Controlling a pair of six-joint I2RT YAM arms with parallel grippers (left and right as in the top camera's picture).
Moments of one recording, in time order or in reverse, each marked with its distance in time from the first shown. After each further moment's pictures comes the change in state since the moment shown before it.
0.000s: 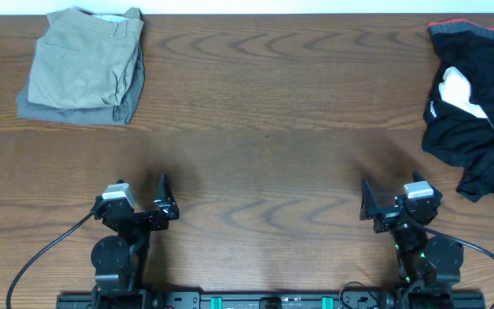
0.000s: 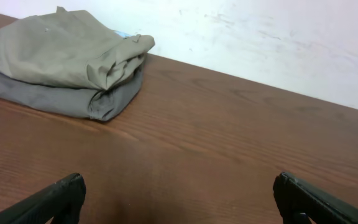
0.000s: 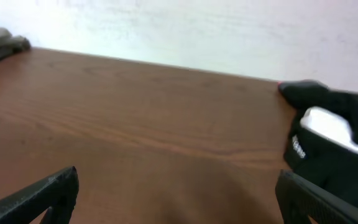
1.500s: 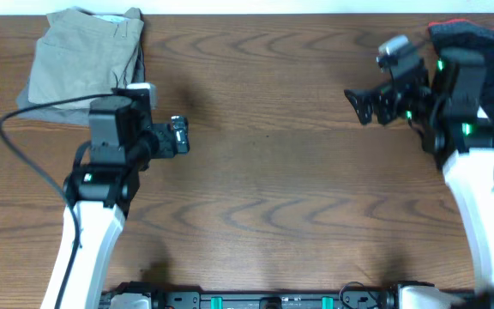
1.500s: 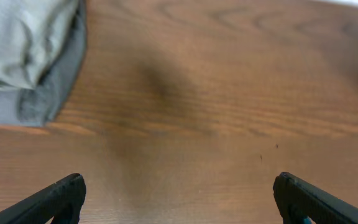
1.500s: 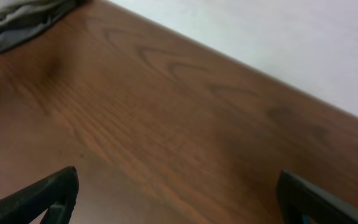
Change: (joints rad) left arm -0.069 1.163 0.865 -0.282 0.127 0.109; right arm 0.000 1.398 1.138 -0.268 -0.326 -0.275
